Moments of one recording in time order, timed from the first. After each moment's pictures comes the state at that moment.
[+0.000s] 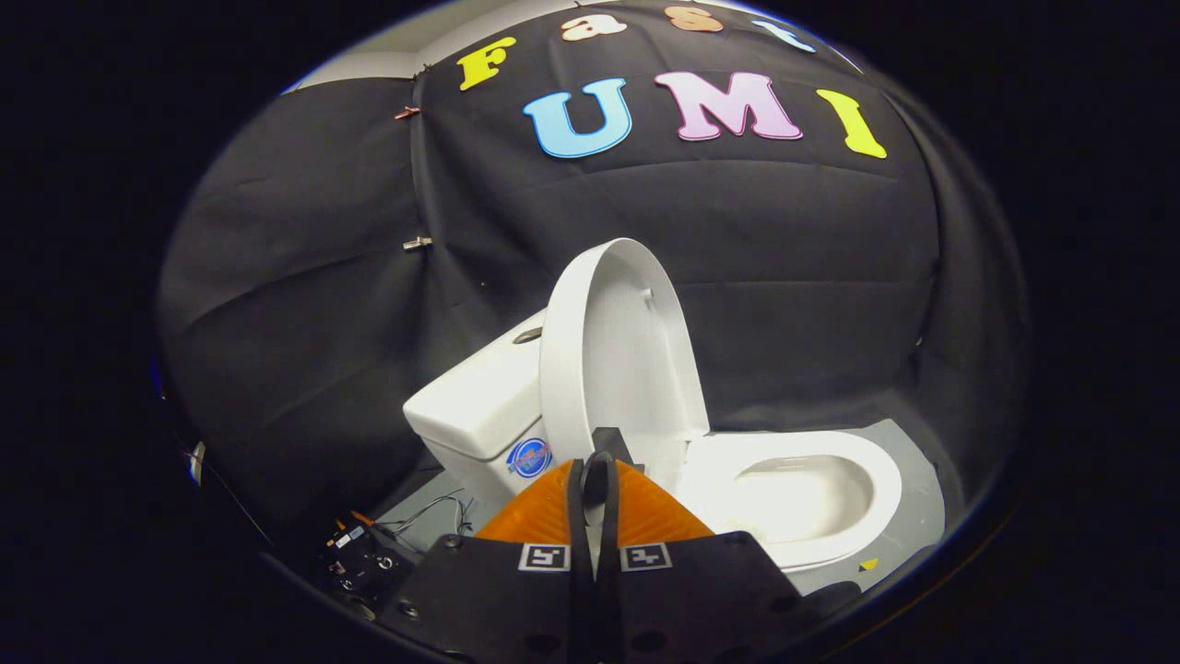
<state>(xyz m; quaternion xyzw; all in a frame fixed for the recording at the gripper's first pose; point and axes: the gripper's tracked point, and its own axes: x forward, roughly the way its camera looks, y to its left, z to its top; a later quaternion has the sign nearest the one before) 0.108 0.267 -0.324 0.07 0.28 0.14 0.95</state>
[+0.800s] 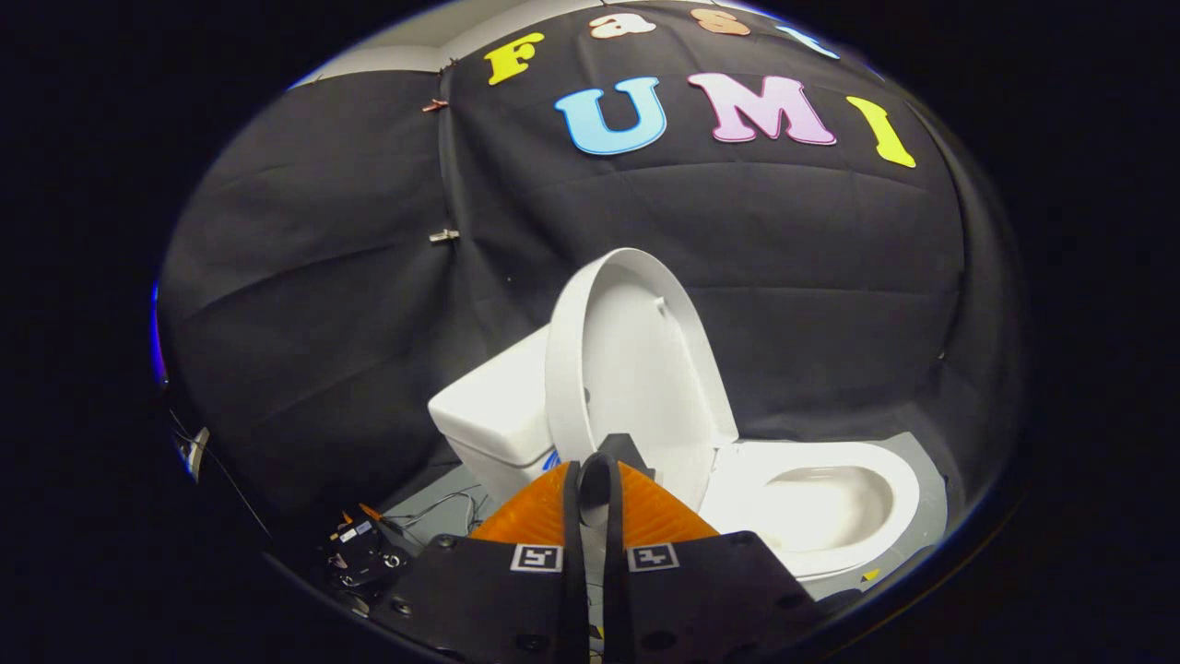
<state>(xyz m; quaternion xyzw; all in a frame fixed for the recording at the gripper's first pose) 0.113 0.295 -0.327 0.06 0.27 0.17 0.94</state>
